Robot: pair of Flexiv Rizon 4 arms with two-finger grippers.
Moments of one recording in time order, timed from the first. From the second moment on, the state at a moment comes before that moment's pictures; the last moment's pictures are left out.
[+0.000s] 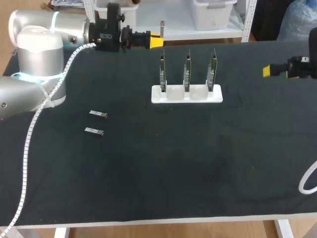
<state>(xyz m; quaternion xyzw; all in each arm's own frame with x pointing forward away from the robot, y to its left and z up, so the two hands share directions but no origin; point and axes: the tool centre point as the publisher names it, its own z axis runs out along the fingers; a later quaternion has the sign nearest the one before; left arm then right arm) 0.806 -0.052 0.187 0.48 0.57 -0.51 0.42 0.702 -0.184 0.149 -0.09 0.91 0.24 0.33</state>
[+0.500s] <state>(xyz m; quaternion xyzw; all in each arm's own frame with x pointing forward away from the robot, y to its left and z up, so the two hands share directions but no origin) 0.806 -0.056 0.178 0.47 0.58 -0.51 0.42 0.702 -0.184 0.149 -0.09 0.91 0.24 0.33</state>
